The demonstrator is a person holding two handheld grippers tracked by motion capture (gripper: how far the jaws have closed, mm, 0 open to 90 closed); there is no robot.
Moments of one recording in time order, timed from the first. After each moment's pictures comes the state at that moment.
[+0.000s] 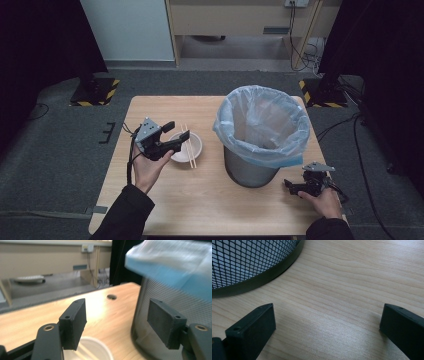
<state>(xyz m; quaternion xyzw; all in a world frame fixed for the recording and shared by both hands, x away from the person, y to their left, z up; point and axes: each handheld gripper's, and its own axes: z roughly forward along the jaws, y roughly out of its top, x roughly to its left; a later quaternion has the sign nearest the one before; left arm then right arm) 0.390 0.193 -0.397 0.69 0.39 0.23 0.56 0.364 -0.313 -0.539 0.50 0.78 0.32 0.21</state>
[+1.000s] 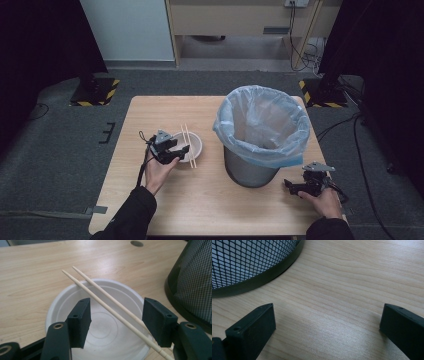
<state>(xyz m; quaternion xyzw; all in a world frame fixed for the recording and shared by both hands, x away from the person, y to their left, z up) 0.426 0.187 -0.484 0.75 0.46 0.19 0.43 0.364 -0.313 -0.539 0.50 0.78 0.32 0.21</state>
